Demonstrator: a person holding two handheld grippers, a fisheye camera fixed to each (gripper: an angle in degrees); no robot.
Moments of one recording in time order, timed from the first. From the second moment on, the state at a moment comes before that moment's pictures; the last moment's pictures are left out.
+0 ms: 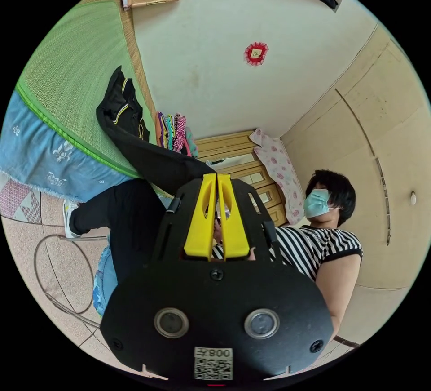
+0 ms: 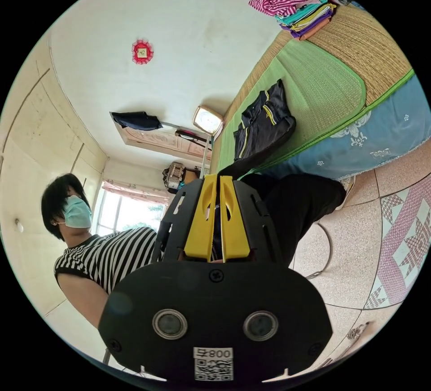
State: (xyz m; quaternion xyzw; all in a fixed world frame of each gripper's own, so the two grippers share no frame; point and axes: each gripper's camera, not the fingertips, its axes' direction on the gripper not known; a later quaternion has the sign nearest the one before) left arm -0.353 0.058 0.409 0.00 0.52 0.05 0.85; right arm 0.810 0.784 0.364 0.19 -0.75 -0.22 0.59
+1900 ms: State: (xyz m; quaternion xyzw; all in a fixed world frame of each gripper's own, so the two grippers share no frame) left arm -0.224 -0.409 0.533 0.02 0.35 -0.07 0.93; right arm 0.445 0.027 0.342 0.07 -0.68 -0.23 0.69
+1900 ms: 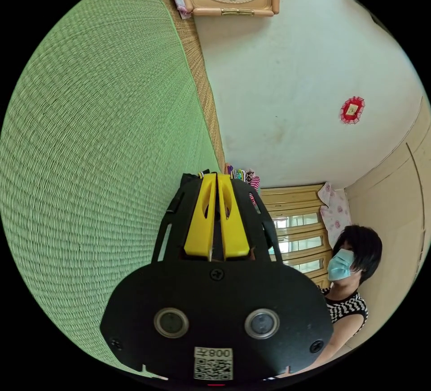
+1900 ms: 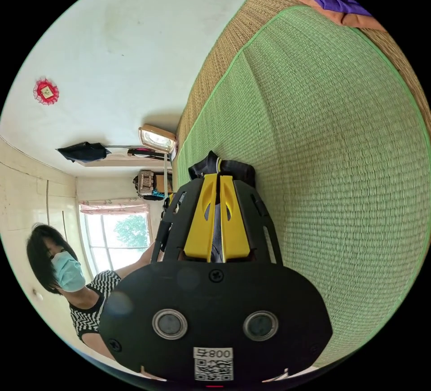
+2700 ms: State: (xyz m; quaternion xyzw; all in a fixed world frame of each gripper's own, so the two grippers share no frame) left arm -0.022 -0.409 0.568 -0.13 0.16 0.12 0.97; right arm 0.198 0.139 0.384 0.30 -0.27 -0.42 0.81
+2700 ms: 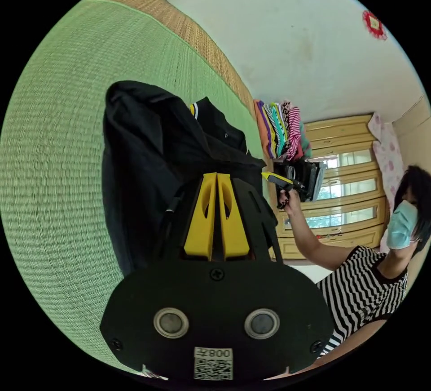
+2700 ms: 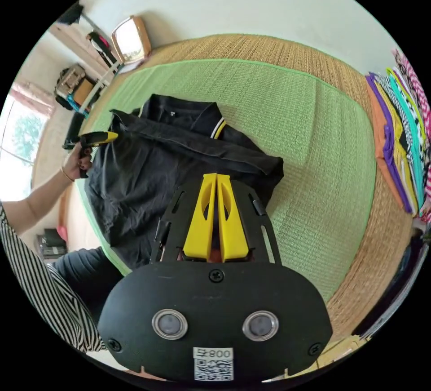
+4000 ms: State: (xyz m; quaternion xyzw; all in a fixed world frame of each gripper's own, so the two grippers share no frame) left arm 0.139 -0.376 0.587 -0.11 -0.13 0.30 0.94; right arm 0.035 0.112 0.498 0.34 -0.23 -0.46 0.79
